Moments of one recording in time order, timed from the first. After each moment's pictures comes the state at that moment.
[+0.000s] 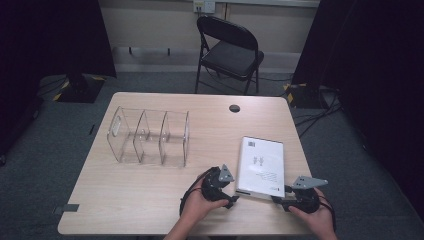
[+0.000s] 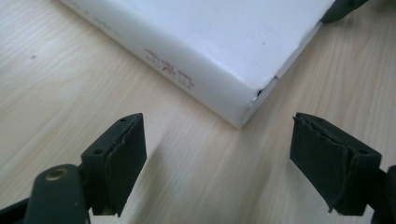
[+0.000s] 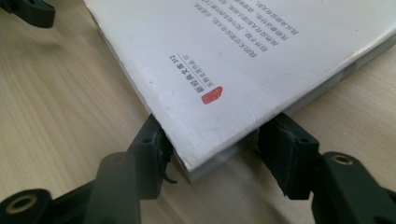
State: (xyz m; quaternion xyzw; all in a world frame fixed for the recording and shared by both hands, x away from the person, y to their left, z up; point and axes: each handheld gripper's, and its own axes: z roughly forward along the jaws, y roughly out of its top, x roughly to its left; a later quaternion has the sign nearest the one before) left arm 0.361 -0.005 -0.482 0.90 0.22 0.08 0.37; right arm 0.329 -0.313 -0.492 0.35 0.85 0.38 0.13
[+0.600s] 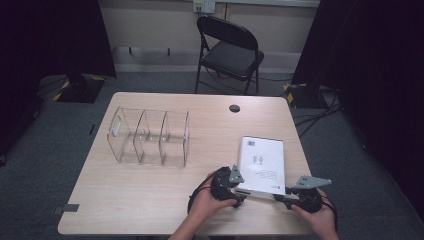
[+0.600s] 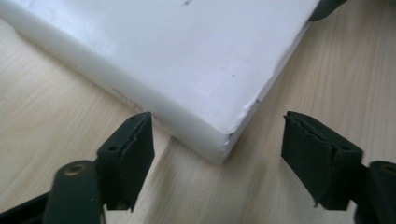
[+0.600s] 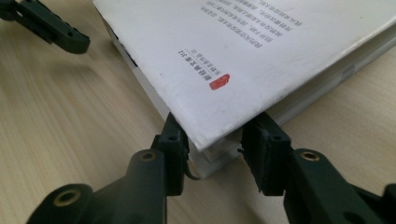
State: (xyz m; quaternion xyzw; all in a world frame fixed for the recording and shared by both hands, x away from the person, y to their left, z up) left arm 0.360 -0.028 -0.478 0.90 0.19 0.09 0.38; right arm 0.327 -0.318 -0.485 0.35 0.84 0.39 0.13
